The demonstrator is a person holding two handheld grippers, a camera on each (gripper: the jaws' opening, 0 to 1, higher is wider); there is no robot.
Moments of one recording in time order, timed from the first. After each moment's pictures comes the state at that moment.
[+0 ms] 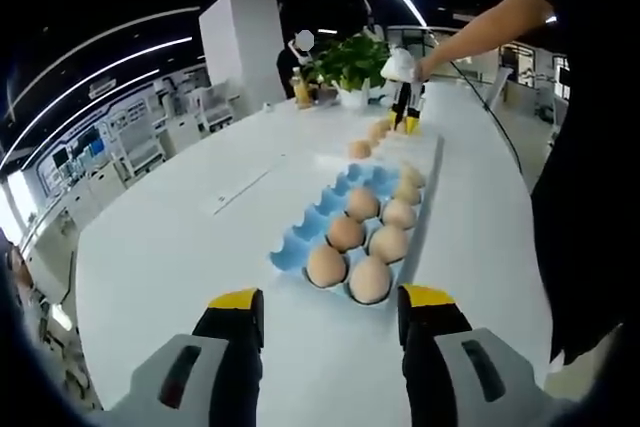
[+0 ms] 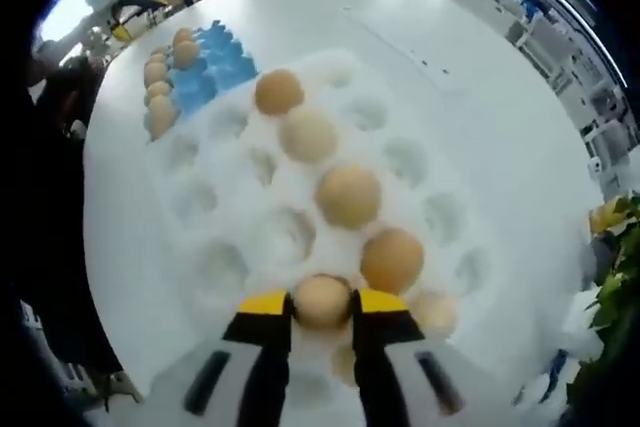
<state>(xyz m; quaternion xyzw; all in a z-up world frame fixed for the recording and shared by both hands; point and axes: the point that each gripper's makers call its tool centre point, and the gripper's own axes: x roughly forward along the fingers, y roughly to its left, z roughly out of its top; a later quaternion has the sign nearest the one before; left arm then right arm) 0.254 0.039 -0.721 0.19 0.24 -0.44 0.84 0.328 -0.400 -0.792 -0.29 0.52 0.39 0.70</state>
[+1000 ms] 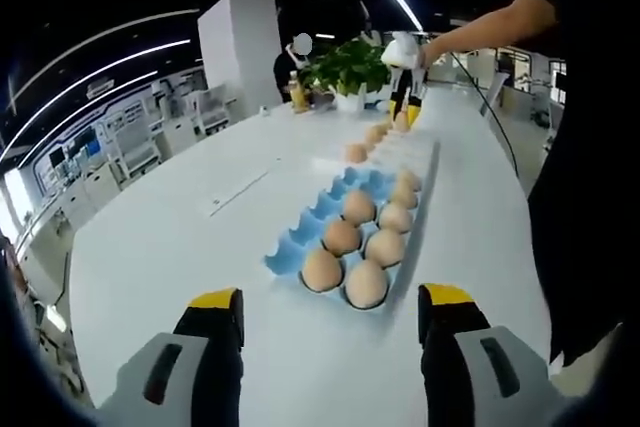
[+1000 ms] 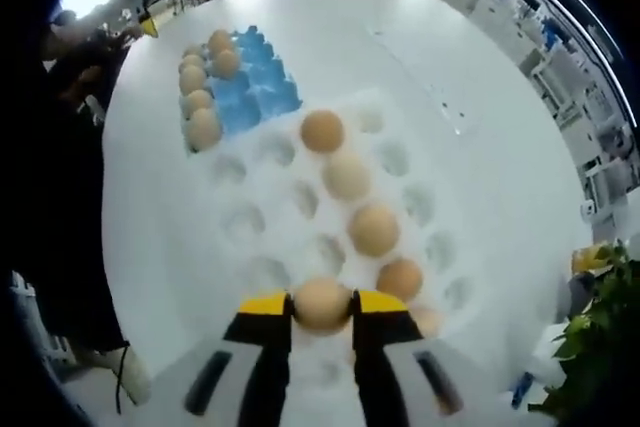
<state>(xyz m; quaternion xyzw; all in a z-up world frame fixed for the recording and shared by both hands) 0.254 0.033 -0.724 0.18 0.23 -0.46 0.84 0.314 -0.371 -0.749 -0.34 0.49 0.43 0.68</state>
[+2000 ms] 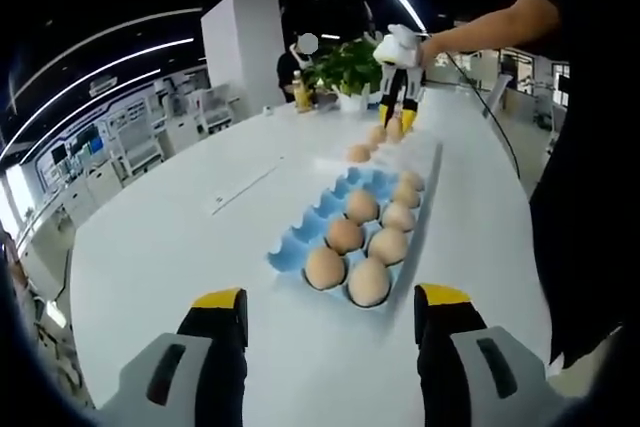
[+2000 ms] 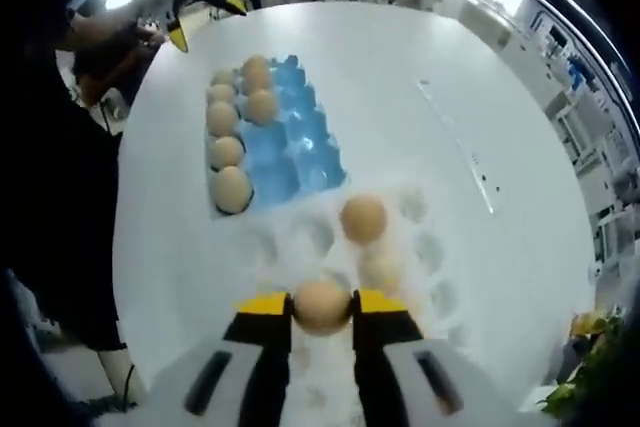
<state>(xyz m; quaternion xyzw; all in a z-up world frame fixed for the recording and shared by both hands) 0.255 0.037 -0.722 0.17 0.23 -0.45 0.85 0.320 -0.285 -0.745 -0.36 0.43 0.50 0.66</state>
